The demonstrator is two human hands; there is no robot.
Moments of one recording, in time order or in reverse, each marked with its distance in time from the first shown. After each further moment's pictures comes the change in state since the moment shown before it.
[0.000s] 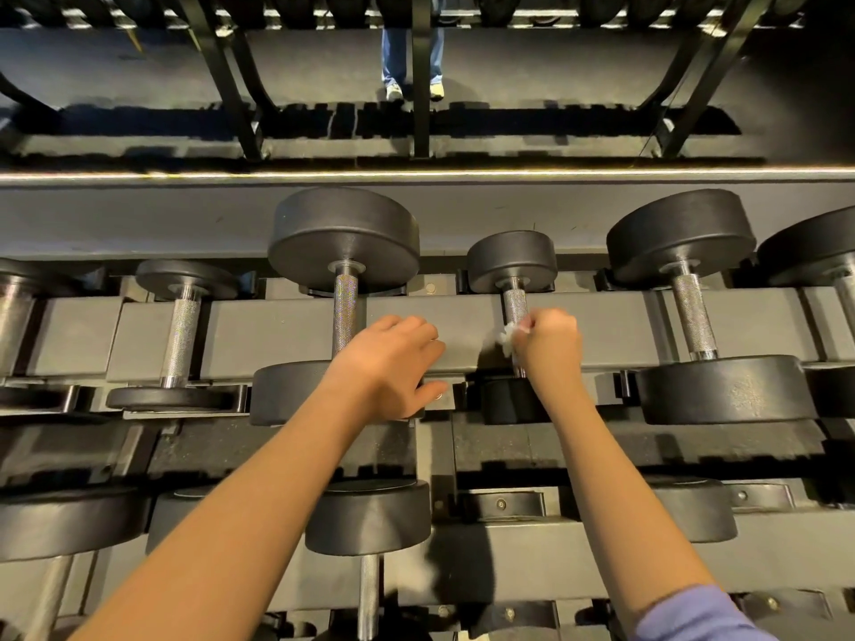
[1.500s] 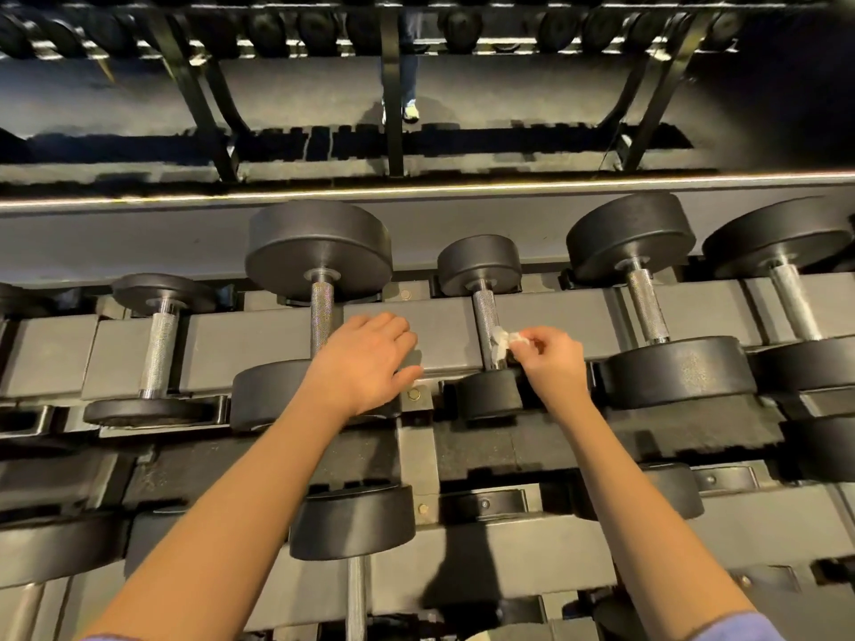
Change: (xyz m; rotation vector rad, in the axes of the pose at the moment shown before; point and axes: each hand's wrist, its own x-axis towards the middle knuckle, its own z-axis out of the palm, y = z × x) left_hand -0.002 0.003 0.002 0.079 0.055 -0.041; right_hand -0.036 0.034 -0.041 0.323 -0.067 0.034
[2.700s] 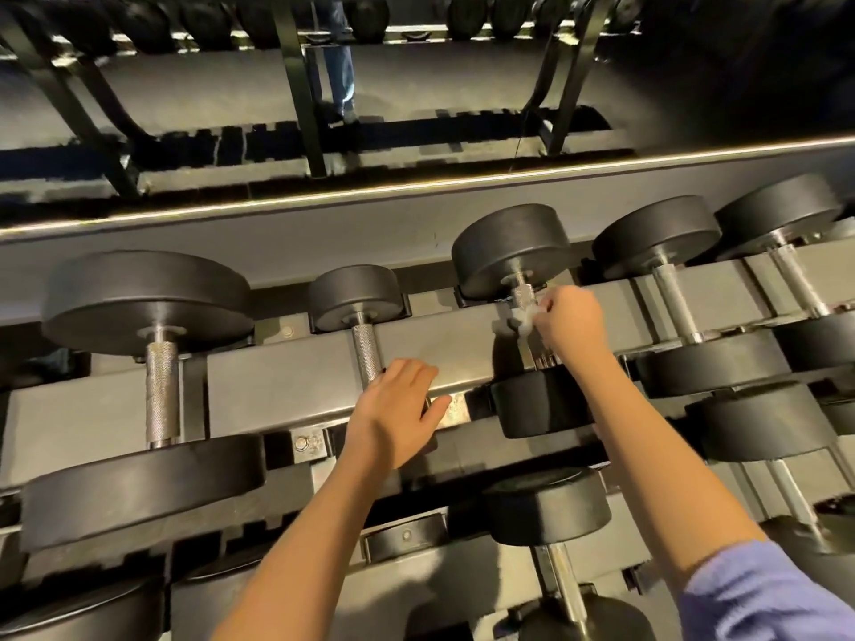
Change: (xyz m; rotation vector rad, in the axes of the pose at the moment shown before) left_hand 0.126 0.144 0.028 -0.466 0.095 -0.106; right_hand 0.119 0.074 -0.137 -0.498 0.105 0.110
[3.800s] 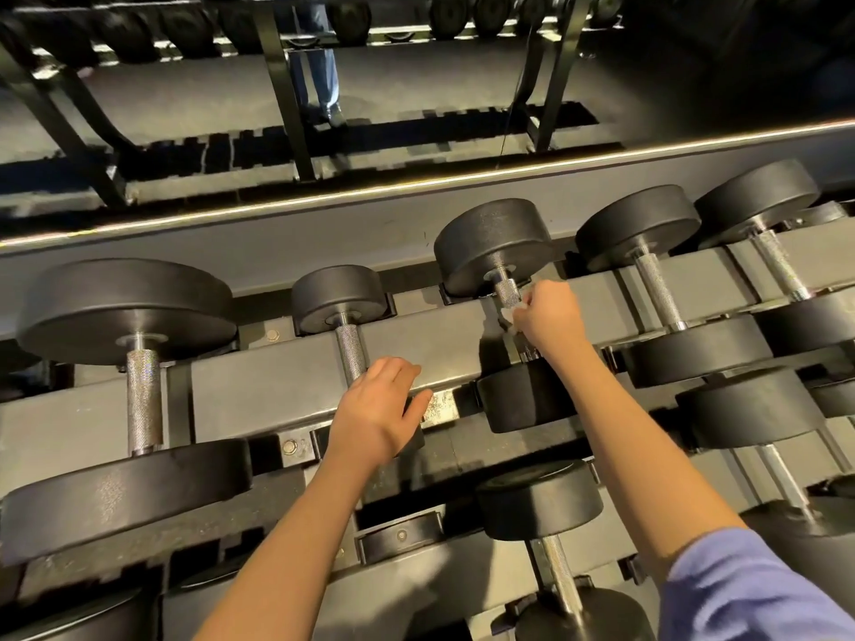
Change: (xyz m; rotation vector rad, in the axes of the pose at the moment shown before) left_hand 0.000 -0.003 0.005 -0.028 0.038 -0.011; right_hand 0.004 0.000 0.002 0.018 -0.090 0.053
